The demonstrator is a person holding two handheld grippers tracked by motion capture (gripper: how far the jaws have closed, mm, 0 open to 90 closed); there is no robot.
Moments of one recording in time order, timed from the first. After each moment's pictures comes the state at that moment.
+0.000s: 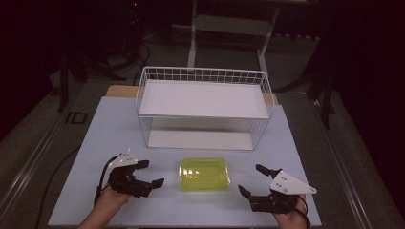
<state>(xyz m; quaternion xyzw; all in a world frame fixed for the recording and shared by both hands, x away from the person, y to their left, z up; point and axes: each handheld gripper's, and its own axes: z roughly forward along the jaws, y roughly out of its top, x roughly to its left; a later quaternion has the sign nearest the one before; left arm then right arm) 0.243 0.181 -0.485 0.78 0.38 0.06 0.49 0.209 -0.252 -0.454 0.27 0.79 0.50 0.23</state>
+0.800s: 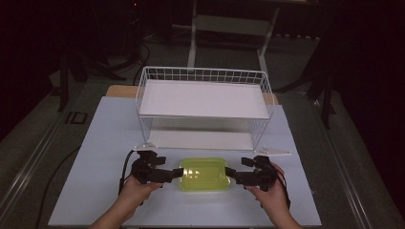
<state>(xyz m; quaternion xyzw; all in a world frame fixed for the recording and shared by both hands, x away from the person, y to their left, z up) 0.274 0.129 -0.481 0.75 0.47 -0.01 0.47 0.279 -0.222 -0.467 0.45 0.77 0.46 0.05</state>
